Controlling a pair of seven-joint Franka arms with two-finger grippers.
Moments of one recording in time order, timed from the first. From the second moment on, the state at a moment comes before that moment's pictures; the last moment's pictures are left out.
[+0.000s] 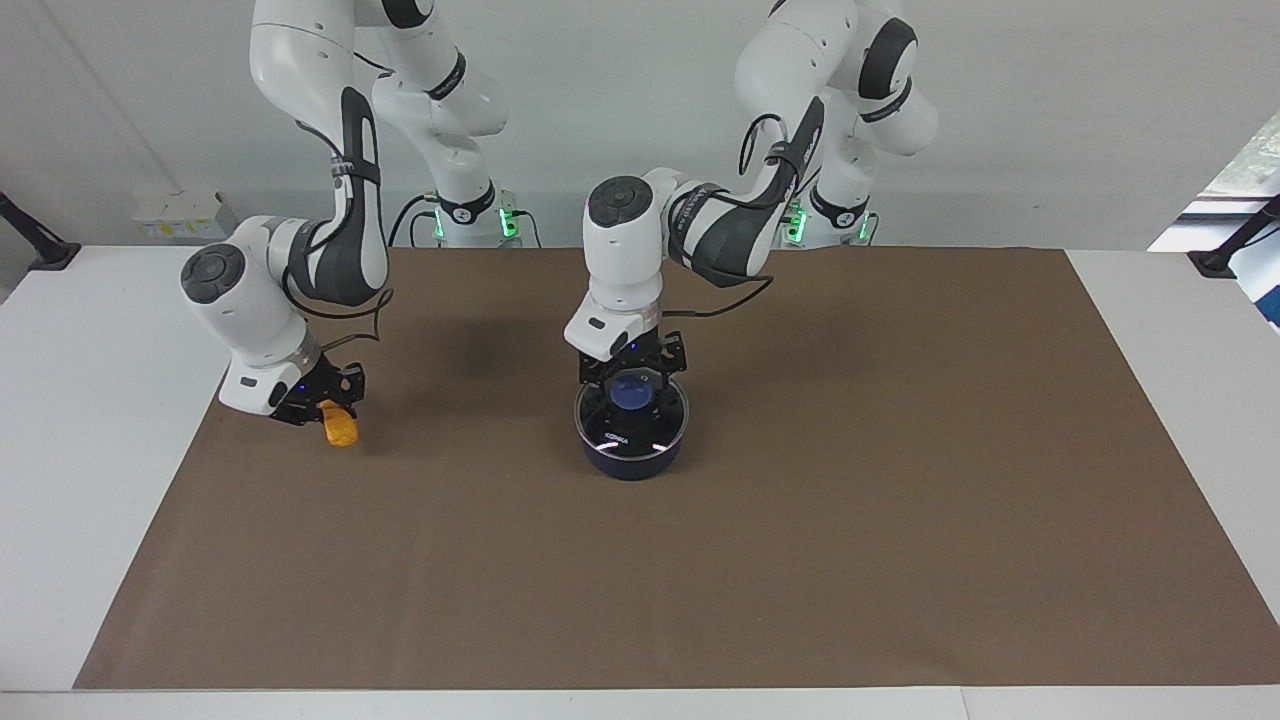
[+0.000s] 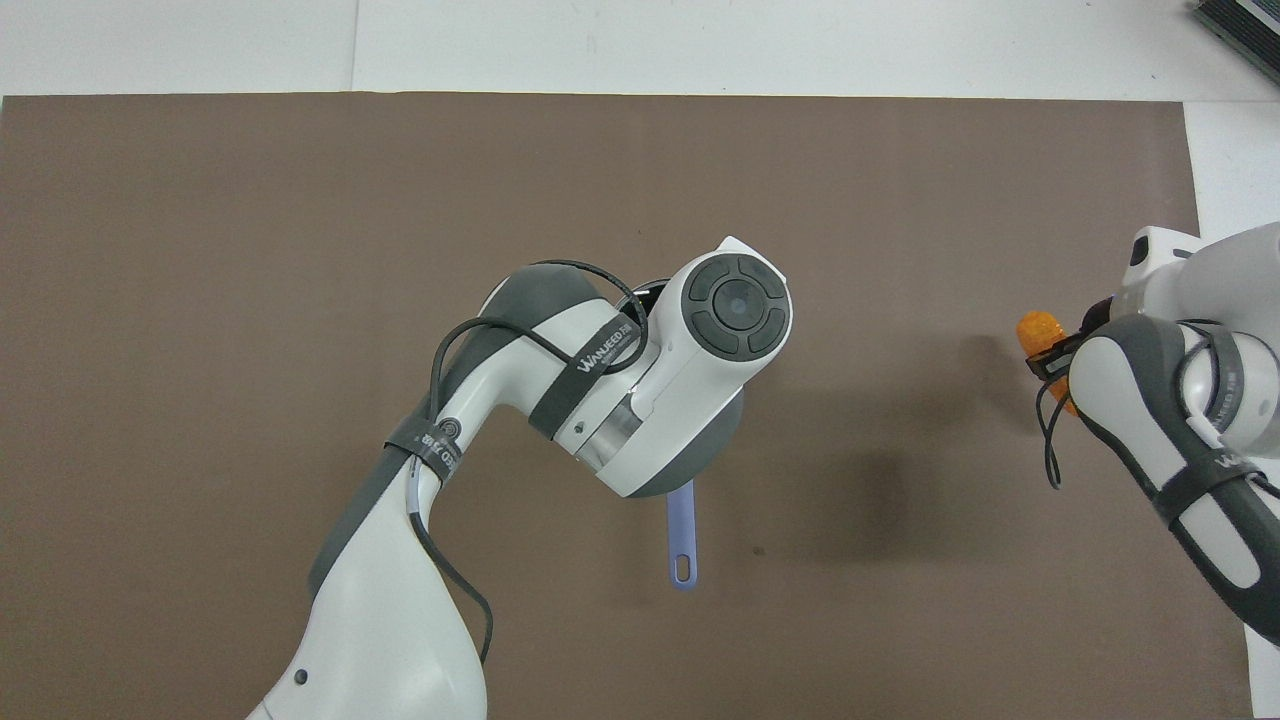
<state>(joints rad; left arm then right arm) -0.79 0.57 0.04 -1.33 0.08 1.94 -0.85 -0.14 0.25 -0.03 -1.98 -0.01 2.19 -0.63</state>
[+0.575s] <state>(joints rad) -0.79 0.57 0.04 -1.33 0.09 1.99 -0.85 -0.13 0.24 -0.03 -1.98 -0.01 2.17 -0.60</state>
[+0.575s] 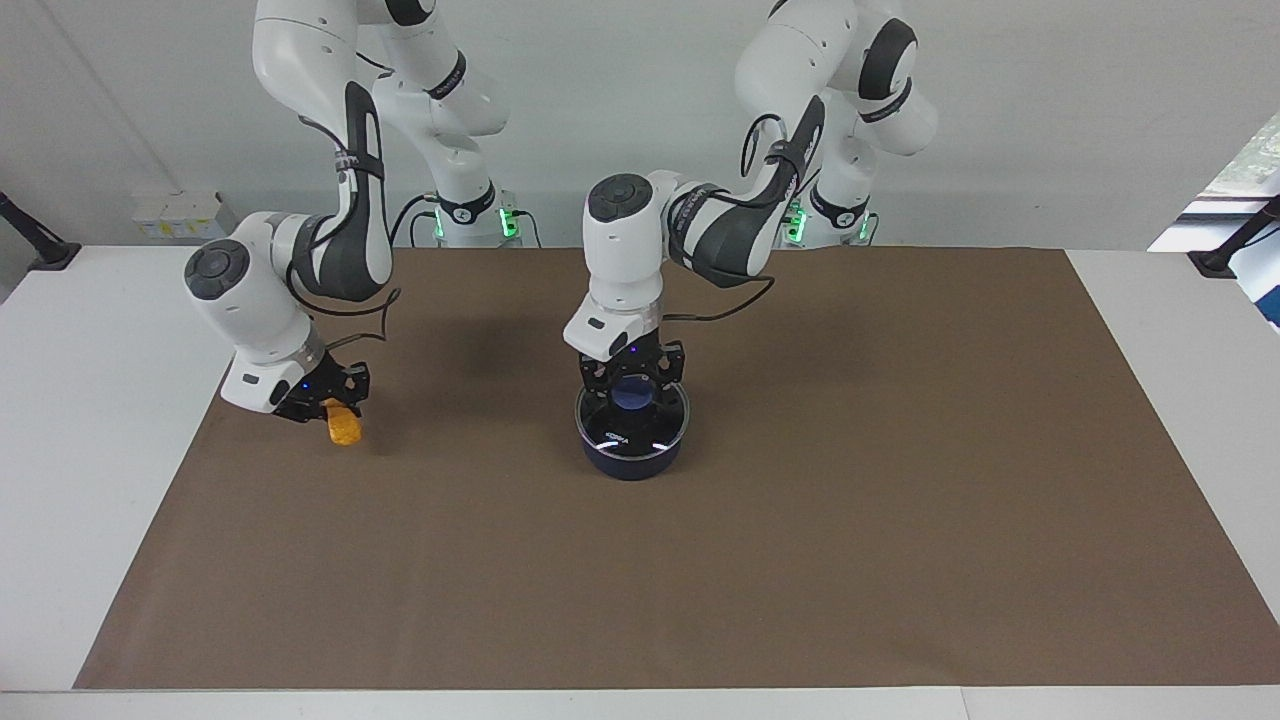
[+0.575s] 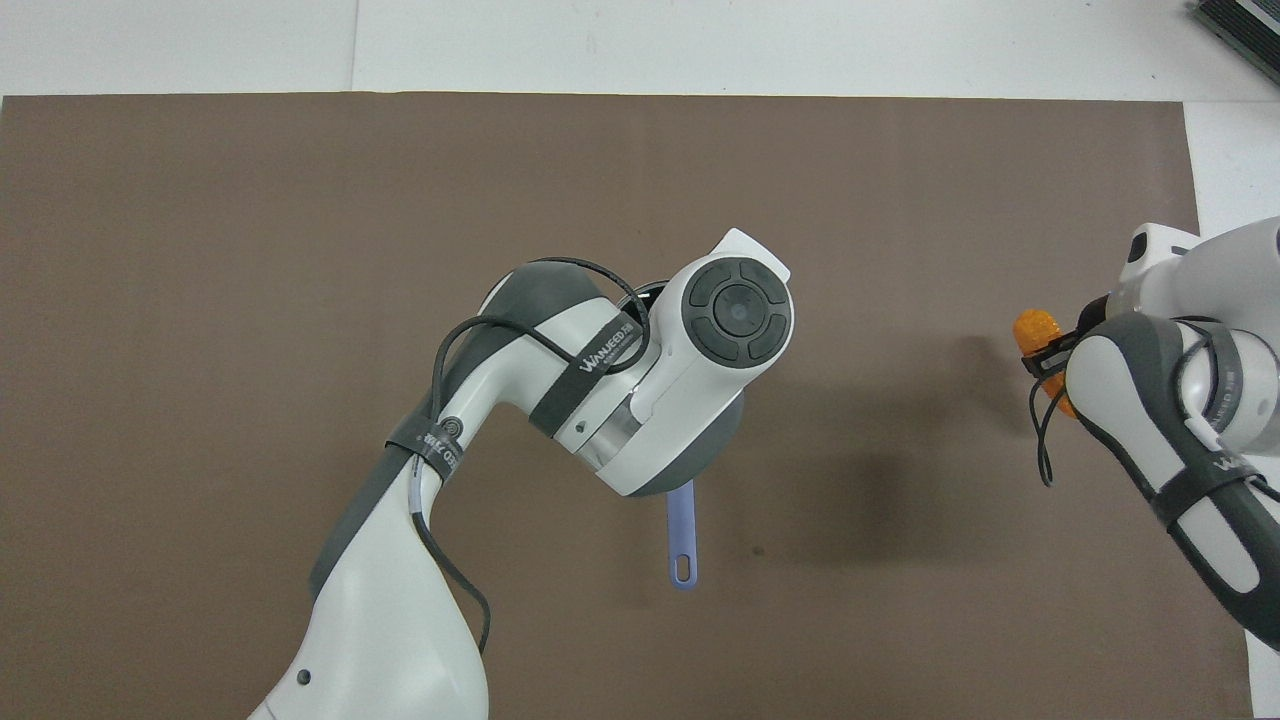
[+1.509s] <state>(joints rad) -0.76 0.47 0.06 -1.31 0.09 1.88 -0.75 0.00 0.17 -0.02 -1.78 -0.01 1.90 -0.30</state>
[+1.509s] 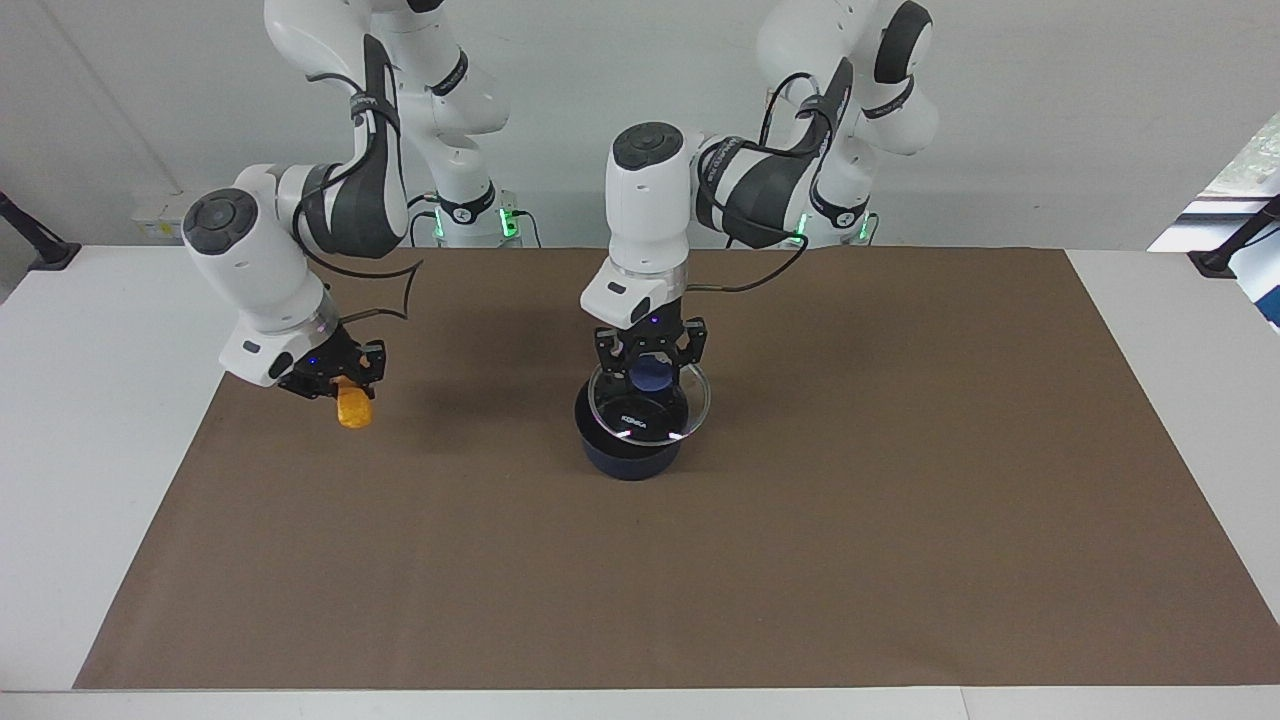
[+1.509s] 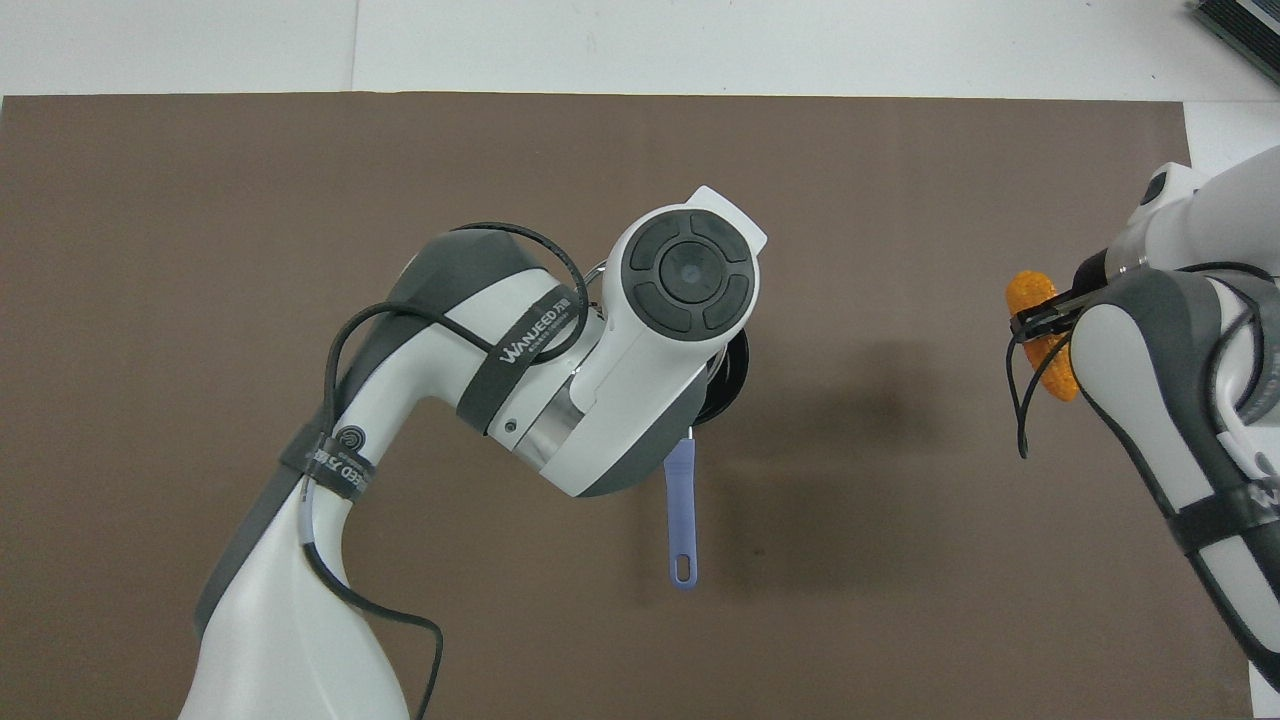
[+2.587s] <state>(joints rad) -0.33 0.16 0.07 -1.88 0.02 2.11 -0.02 0.47 0.32 -0.01 -1.56 0.03 1.93 0.45</state>
